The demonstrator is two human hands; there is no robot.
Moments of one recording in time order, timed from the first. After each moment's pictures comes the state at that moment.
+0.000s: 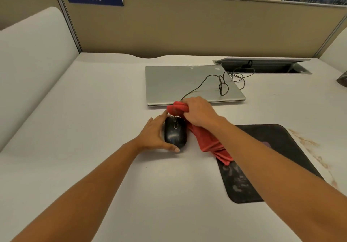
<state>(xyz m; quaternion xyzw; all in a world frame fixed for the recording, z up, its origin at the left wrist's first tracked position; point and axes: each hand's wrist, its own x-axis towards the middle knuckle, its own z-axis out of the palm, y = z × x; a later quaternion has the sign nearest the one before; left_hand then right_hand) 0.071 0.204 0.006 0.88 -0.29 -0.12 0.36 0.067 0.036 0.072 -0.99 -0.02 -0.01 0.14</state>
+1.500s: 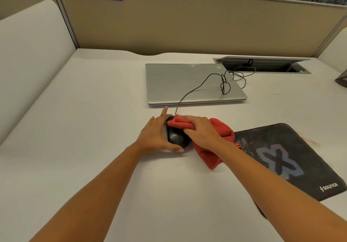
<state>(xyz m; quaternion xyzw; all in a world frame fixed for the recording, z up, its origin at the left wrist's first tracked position) 0.070 0.203 -0.006 0.90 -0.25 -0.09 0.36 0.027 0.038 0.035 -0.94 -0.03 0.00 0.35</state>
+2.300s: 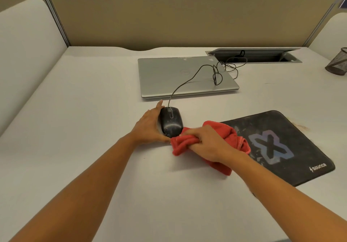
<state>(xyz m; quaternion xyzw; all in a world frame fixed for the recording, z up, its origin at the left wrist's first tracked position) 0.069 0.204 -0.002 0.90 -0.27 -0.11 0.33 -0.036 0.027 0.035 -0.92 -0.10 0.04 0.38</state>
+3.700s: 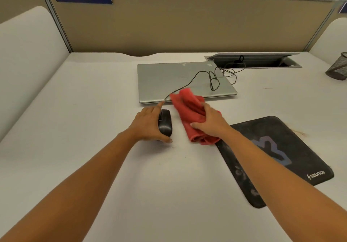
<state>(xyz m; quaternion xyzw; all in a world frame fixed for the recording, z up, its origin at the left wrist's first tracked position) 0.086 0.194 0.015 0.94 -0.26 -0.07 0.19 0.036 -0.027 0.023 -0.95 0.09 0.03 0.29</state>
